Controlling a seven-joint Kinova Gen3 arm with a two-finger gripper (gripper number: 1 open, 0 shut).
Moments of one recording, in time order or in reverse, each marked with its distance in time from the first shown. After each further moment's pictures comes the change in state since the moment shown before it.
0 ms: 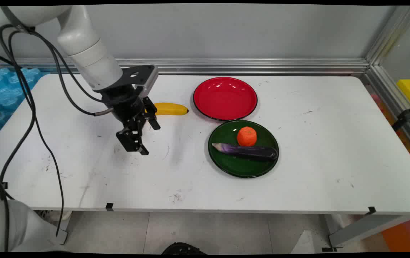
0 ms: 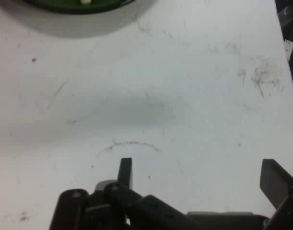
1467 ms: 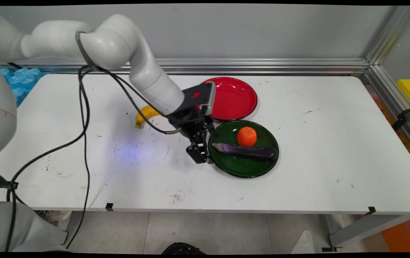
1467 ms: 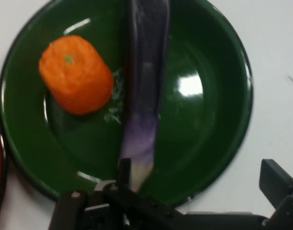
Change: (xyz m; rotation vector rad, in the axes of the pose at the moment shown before) arm 0.089 -0.022 0.106 0.085 0.228 0.018
